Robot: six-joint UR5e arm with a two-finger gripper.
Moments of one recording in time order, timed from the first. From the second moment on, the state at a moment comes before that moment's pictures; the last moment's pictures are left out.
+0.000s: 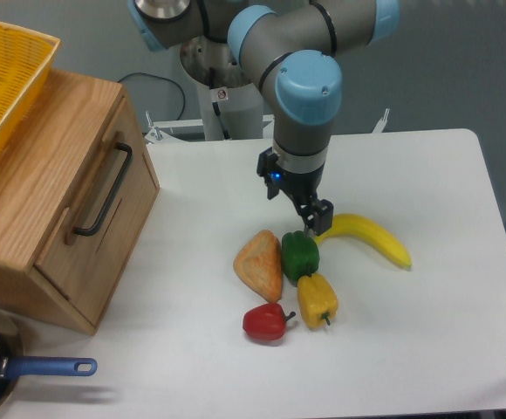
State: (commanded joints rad) arm 2.48 -1.77 -1.63 -1.32 1.52 1.23
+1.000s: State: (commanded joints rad) arm 2.31 -1.77 -1.56 -1.42 1.39 0.73
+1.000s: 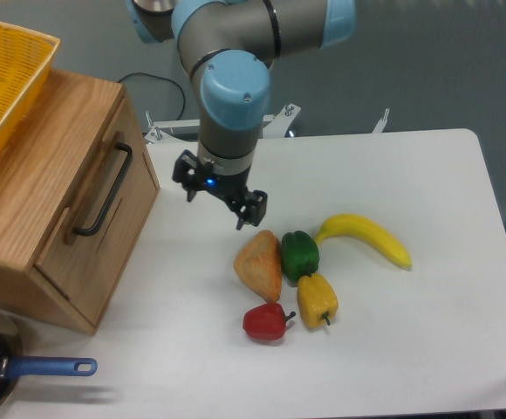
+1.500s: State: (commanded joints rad) arm 2.29 -1.75 -1.55 -1.42 1.31 0.73
